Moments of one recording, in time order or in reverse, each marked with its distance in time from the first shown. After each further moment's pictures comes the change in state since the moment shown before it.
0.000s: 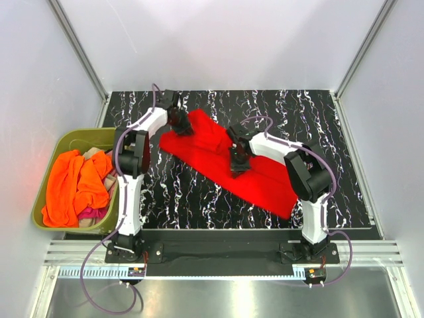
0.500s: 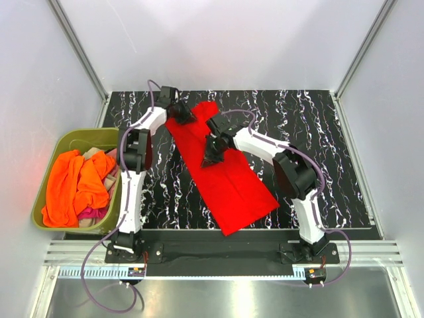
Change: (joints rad) left arm 0.048 0.228 0.283 0.222 0.119 -0.079; right arm 0.129 0.142 0.270 0.118 -0.213 0.326
